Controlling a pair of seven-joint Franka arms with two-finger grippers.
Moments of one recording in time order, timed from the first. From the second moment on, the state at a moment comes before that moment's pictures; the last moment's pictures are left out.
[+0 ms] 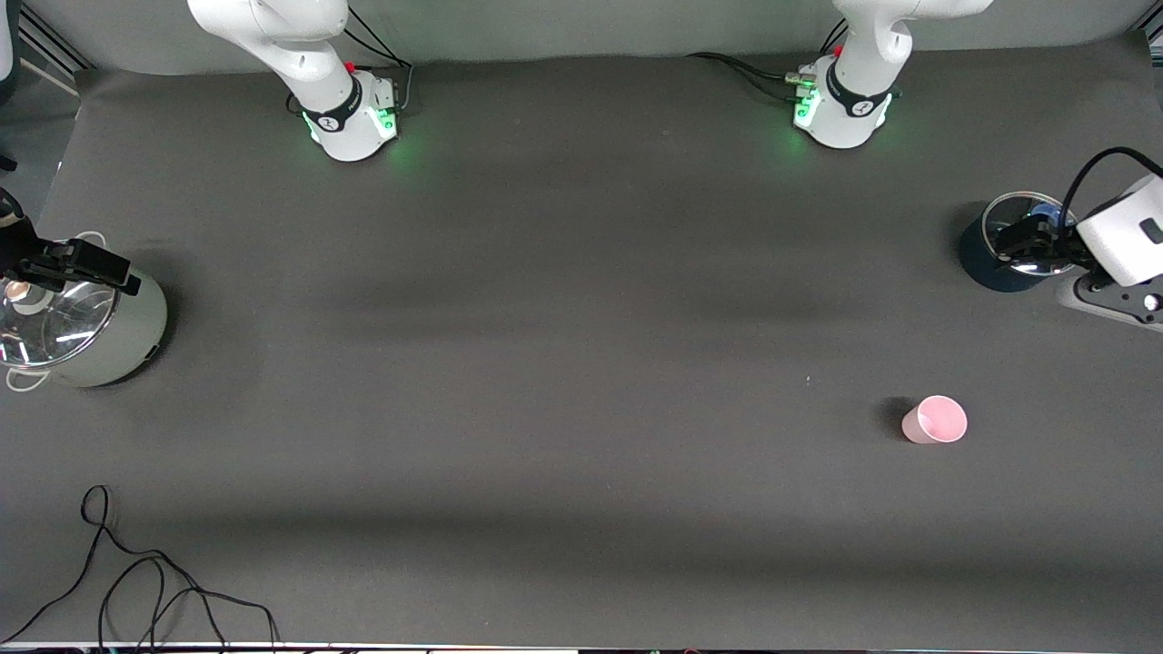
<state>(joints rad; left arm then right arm) -0.06 0.10 0.08 -1.53 0.02 1.52 0.45 -0.07 0.06 0.00 -1.53 0.00 1.55 0.01</state>
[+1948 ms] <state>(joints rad) 0.35 0.70 0.08 -1.53 -0.78 1.66 2.09 -0.07 0.06 0.00 -1.53 0.00 1.55 0.01</state>
